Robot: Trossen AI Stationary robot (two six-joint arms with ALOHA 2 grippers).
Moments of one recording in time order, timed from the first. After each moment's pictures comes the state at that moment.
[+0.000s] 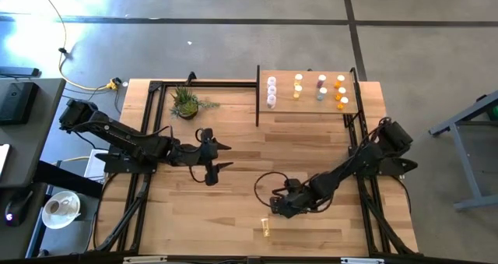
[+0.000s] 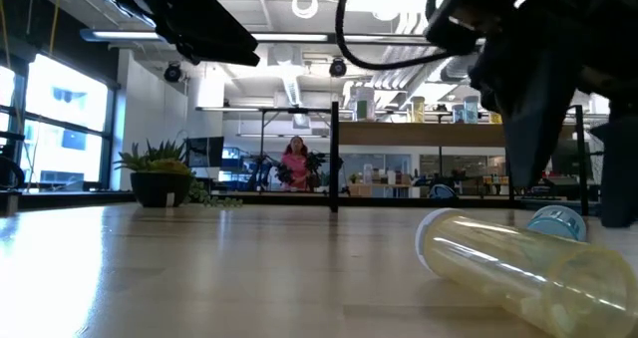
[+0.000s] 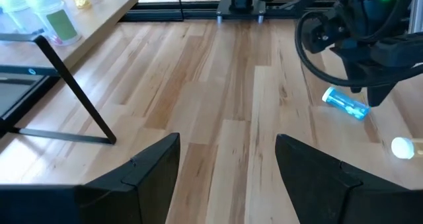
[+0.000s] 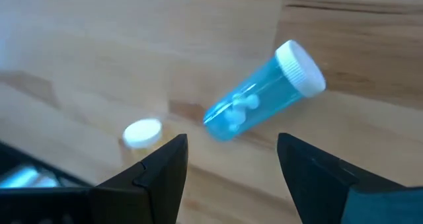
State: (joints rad) left arm -0.18 1.22 0.65 0.07 -0.45 -0.13; right arm 0.54 1.77 1.05 -0.38 0.01 1.98
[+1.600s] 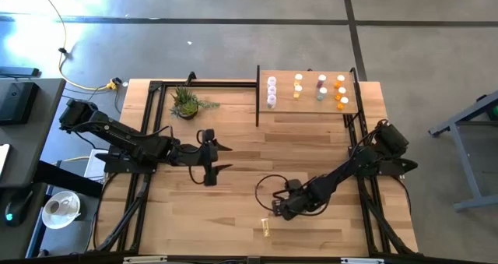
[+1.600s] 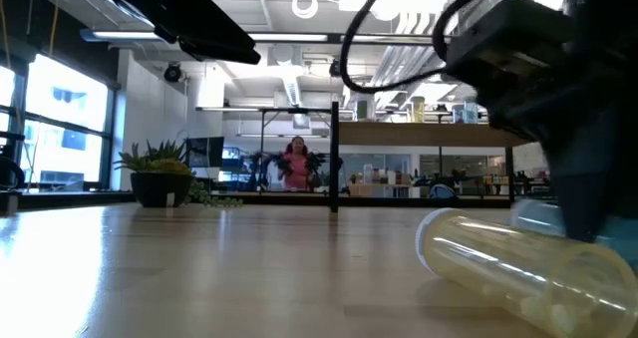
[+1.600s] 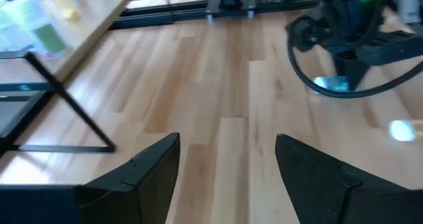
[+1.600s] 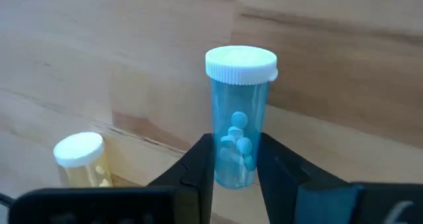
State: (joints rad) left arm -0.18 1.22 0.65 0.07 -0.43 -0.05; right arm 0.54 1.83 1.05 -0.45 0.01 1.91
